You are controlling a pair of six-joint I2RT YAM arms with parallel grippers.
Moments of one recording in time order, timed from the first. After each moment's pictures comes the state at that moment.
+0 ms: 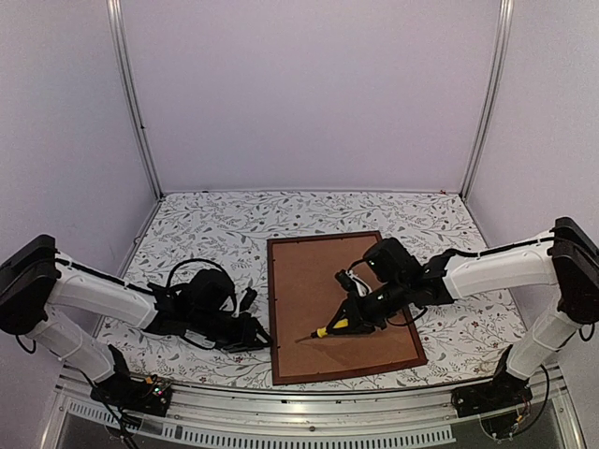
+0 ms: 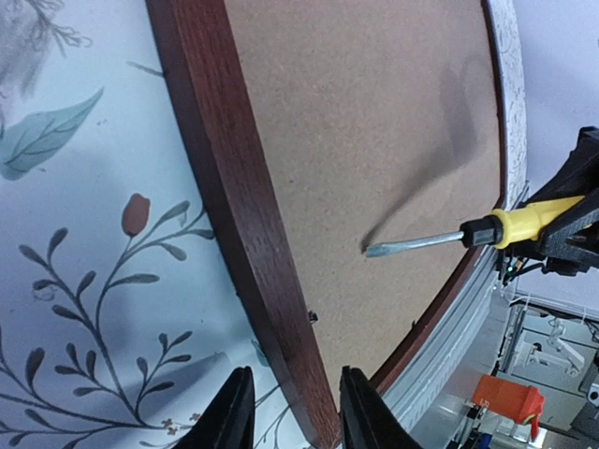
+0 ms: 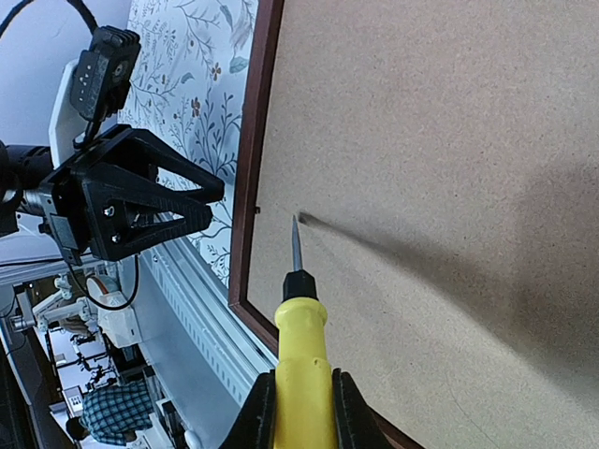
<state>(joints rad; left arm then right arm) -0.93 1.43 0.49 0.10 0.33 -0.97 0.92 1.58 0.83 -0.13 -0.54 0.82</state>
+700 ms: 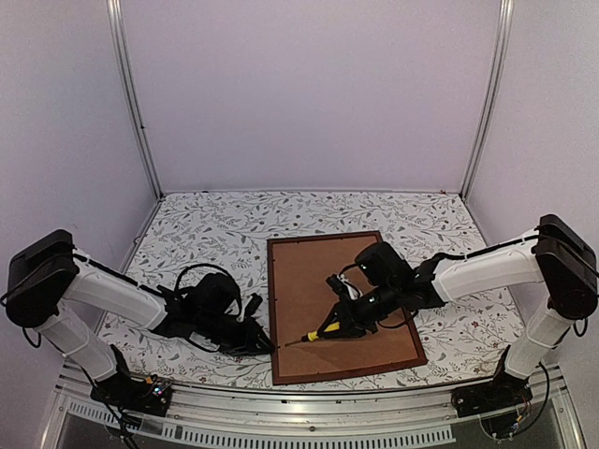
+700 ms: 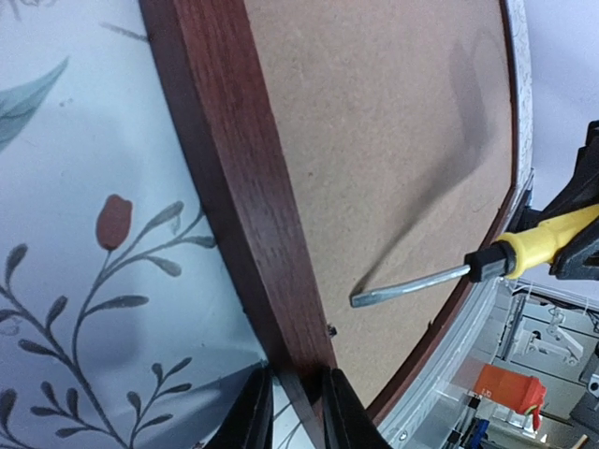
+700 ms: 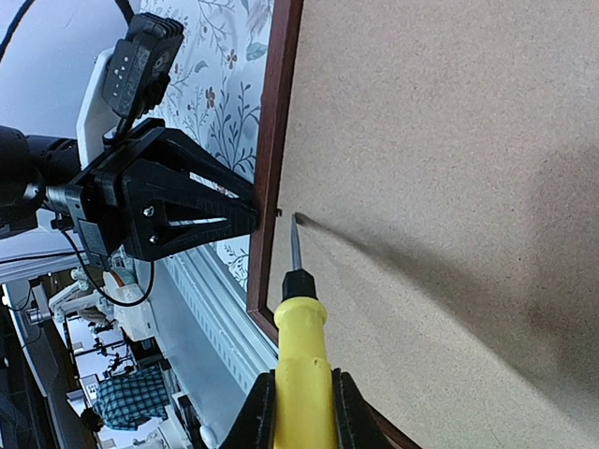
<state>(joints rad) -0.93 1.53 0.49 0.17 0.38 -0.96 0.95 1.66 0.84 -0.04 -0.59 0.87</state>
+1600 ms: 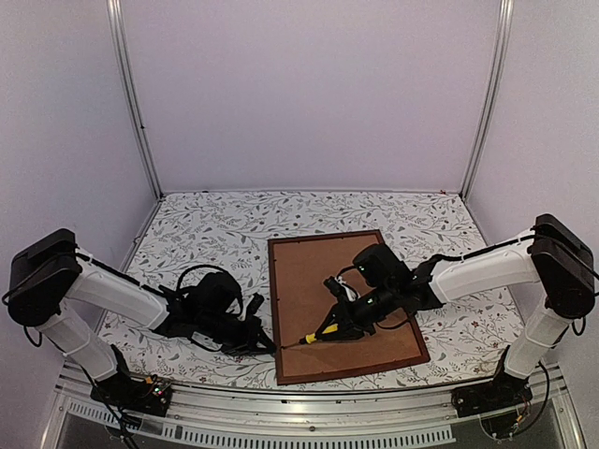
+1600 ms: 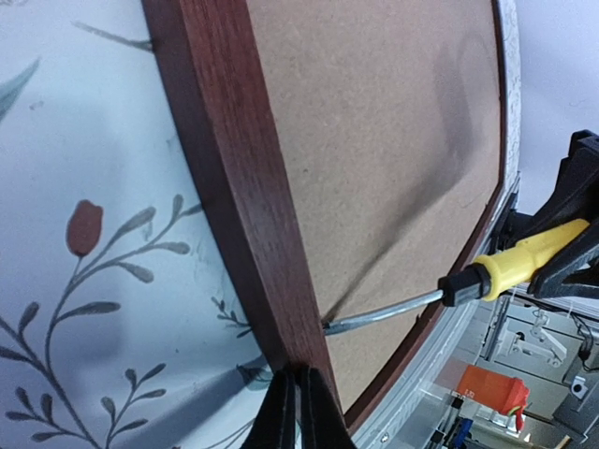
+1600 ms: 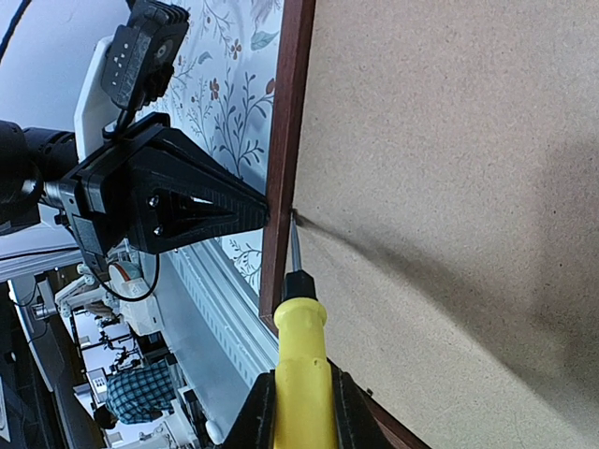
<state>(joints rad) -0.94 1.55 0.49 0.22 0.40 -1.00 0.96 1.69 0.85 -0.01 -0.62 0.89</state>
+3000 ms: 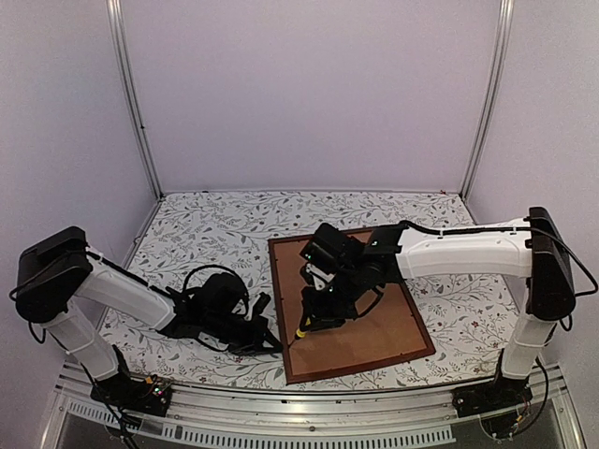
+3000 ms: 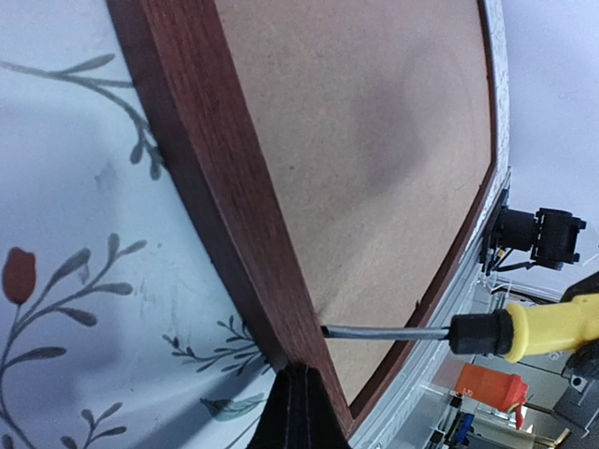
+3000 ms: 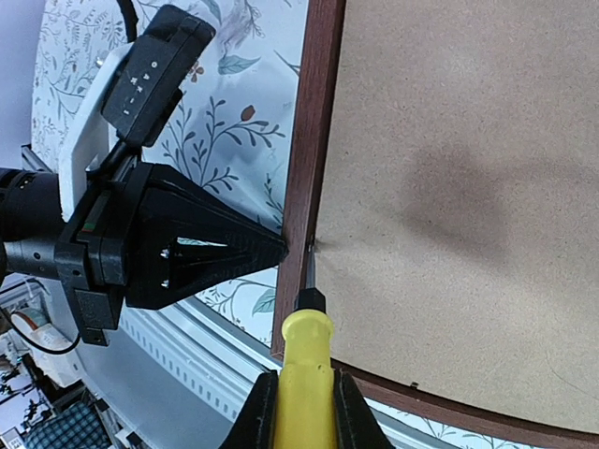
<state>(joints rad) -0.96 1.61 0.52 0.29 0.41 -1.01 1.12 1.82 1.37 -0.65 -0.26 0.86</state>
